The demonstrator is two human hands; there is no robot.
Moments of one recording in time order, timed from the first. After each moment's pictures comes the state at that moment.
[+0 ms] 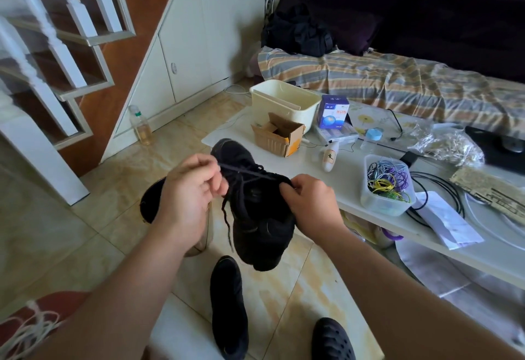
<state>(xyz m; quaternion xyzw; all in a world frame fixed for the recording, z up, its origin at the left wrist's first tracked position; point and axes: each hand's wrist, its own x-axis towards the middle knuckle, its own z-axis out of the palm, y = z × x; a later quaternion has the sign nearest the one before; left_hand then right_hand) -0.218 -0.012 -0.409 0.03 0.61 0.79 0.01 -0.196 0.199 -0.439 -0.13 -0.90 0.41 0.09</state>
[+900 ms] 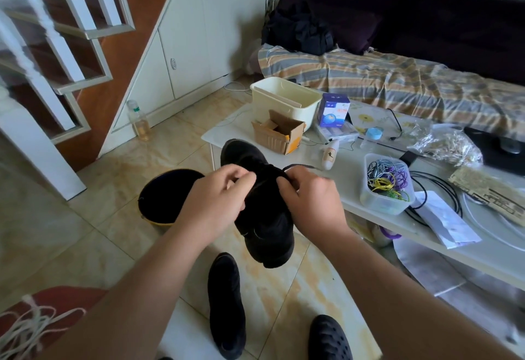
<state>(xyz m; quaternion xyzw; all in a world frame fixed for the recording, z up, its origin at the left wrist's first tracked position) -0.204 0.001 -0.406 0.08 0.85 0.51 0.07 -0.191 0.194 -0.436 -0.04 -0.93 0.32 0.19</state>
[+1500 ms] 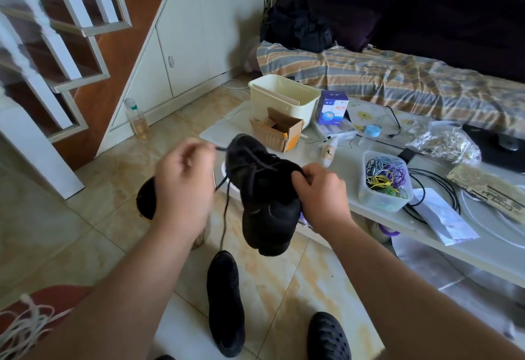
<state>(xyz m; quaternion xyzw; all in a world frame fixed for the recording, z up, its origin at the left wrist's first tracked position) -0.210 -0.003 -0.396 0.02 0.71 0.67 -0.19 -0.197 0.213 -0.441 -0.15 -0.89 0.40 0.15</state>
